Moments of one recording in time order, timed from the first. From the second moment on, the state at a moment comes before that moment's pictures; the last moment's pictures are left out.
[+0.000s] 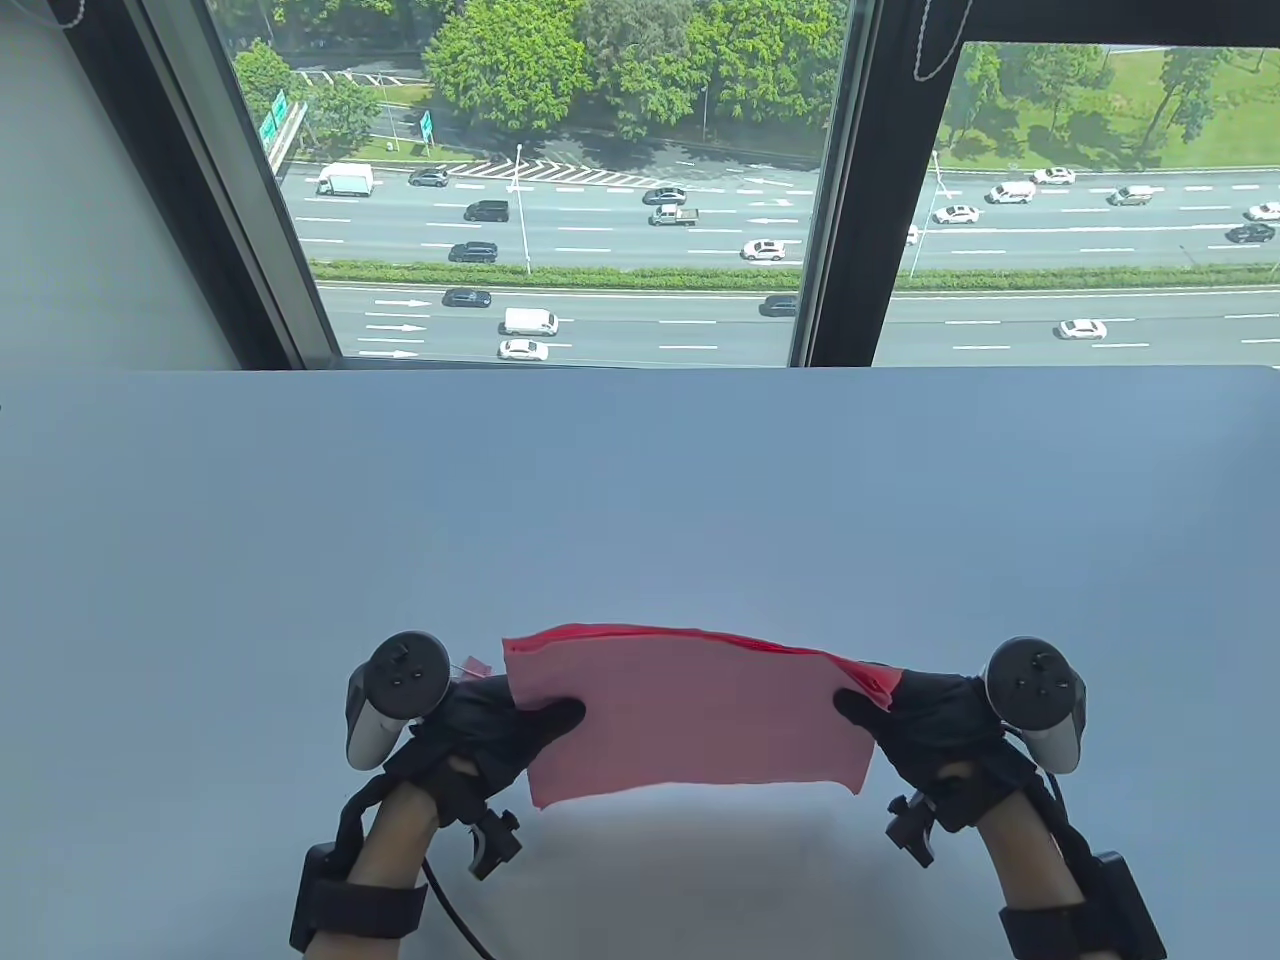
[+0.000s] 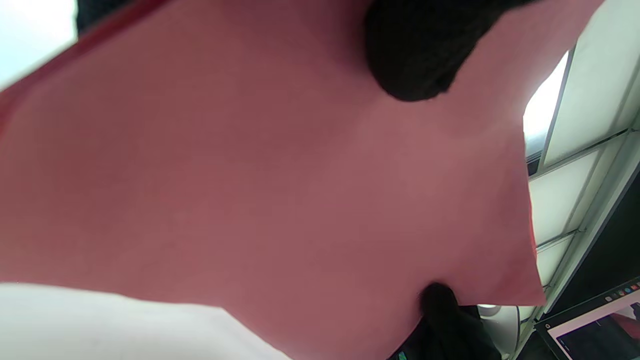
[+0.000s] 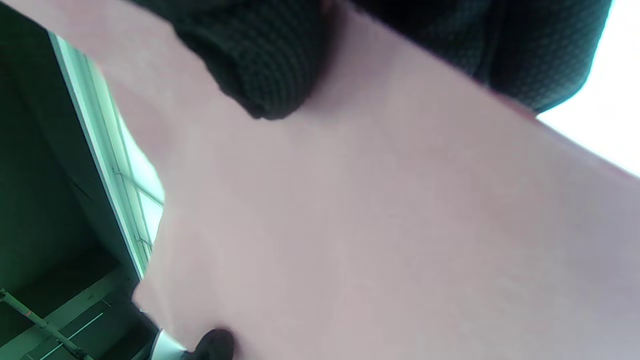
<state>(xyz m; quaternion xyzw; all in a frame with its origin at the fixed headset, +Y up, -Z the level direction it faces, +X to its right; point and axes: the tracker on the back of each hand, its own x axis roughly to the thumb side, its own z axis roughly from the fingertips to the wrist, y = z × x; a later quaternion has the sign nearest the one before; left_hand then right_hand) -0.196 -0.735 -0.318 -0.09 -0.24 0.52 0.81 0.231 -0.709 -0.308 0.21 -0.02 0.82 0.52</state>
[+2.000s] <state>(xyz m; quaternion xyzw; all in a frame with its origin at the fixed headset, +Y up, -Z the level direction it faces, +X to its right) -0.194 -0.740 -0.320 -0.27 -0.26 0.55 0.75 0.232 -0.745 -0.324 0.20 0.21 0.70 0.66</state>
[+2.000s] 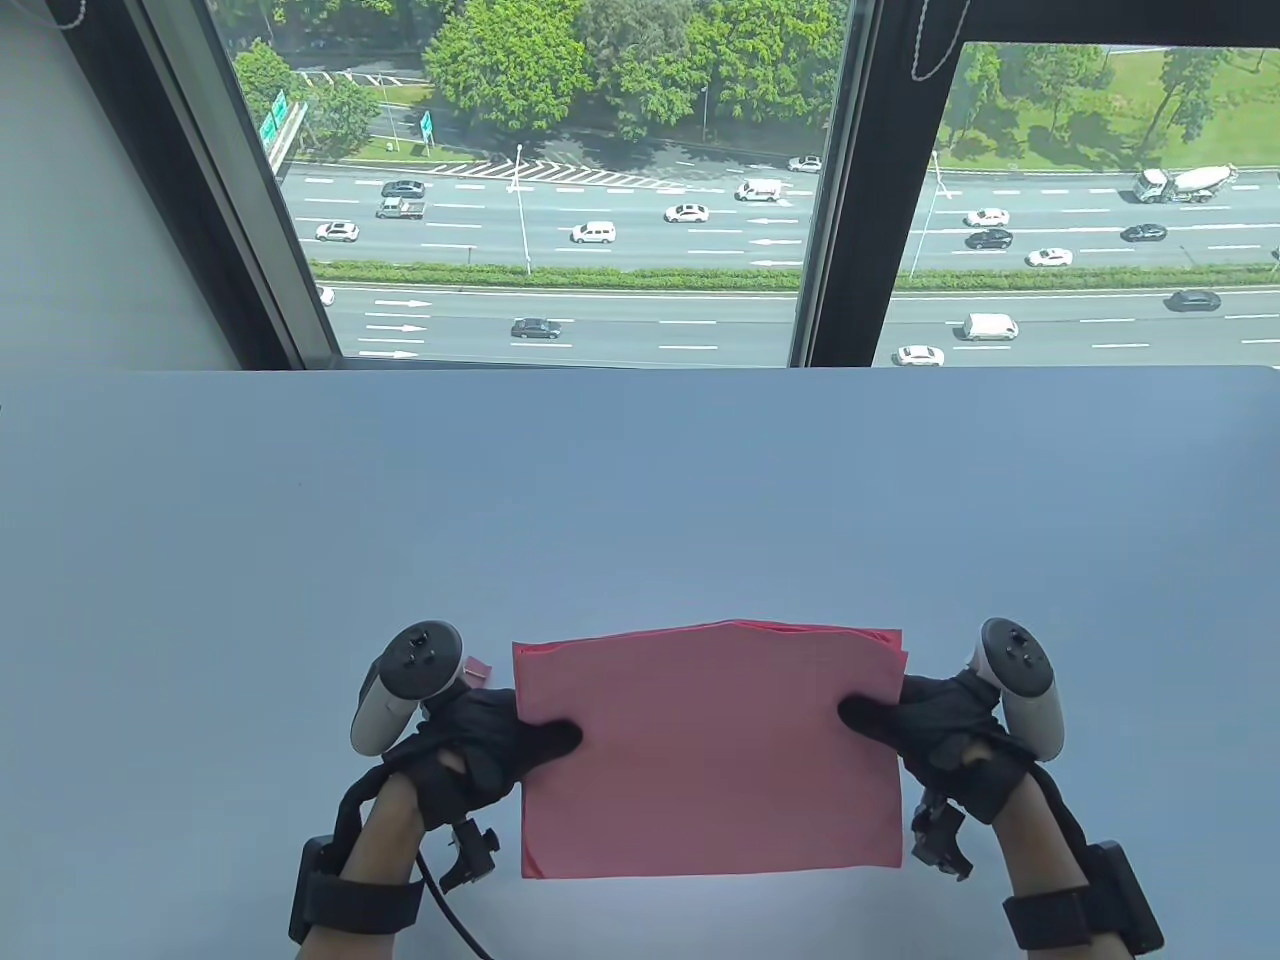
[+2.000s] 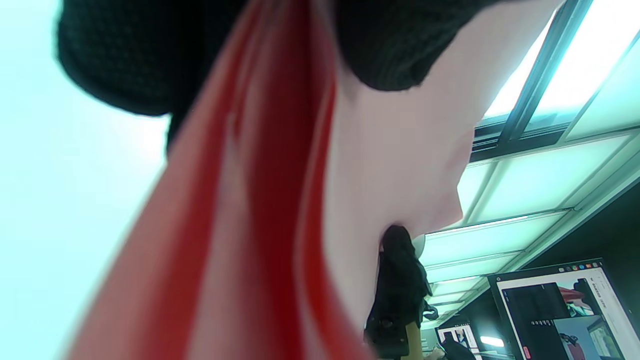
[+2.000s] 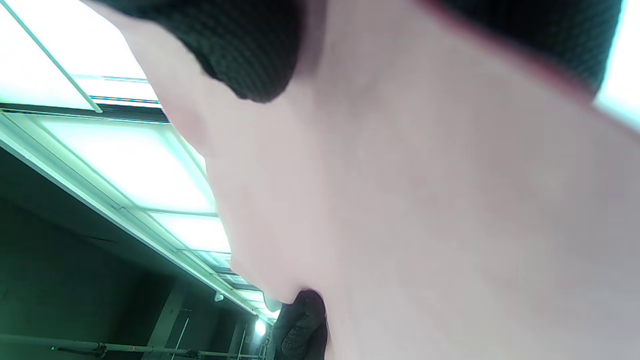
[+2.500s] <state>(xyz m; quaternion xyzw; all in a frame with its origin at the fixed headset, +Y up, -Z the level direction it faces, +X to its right) -0.204 -0.739 -0.324 -0.17 -0.22 0.62 0.74 0.254 -0.744 -0.325 0.10 0.09 0.77 0.62</state>
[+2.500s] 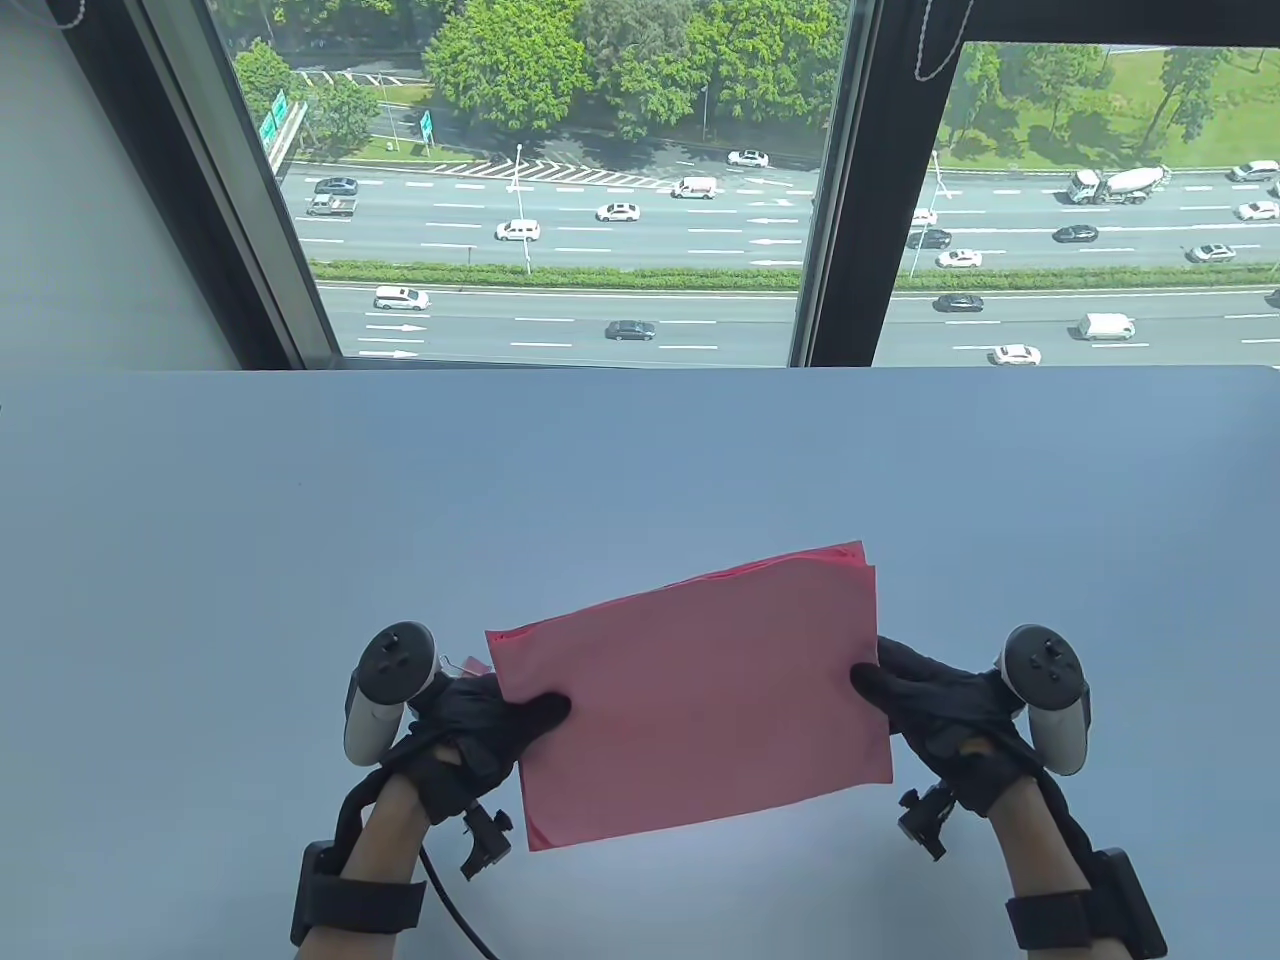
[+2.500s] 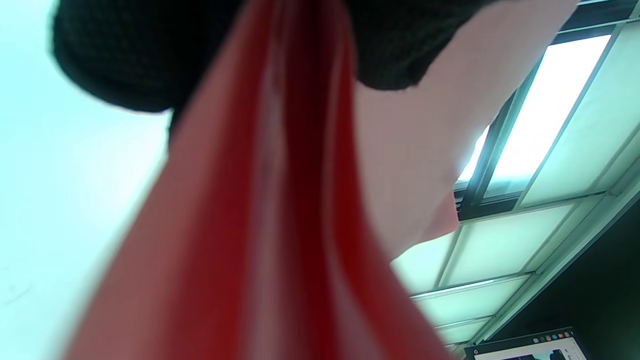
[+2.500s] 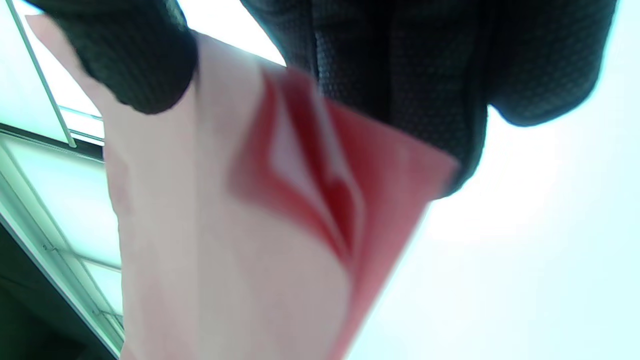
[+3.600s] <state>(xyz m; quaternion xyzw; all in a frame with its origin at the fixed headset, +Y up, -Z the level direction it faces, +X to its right) -0.194 -0.747 -0.322 -0.14 -0.21 0.61 0.75 0.265 -0.723 -0.312 0.07 -0.11 0.71 0.69</state>
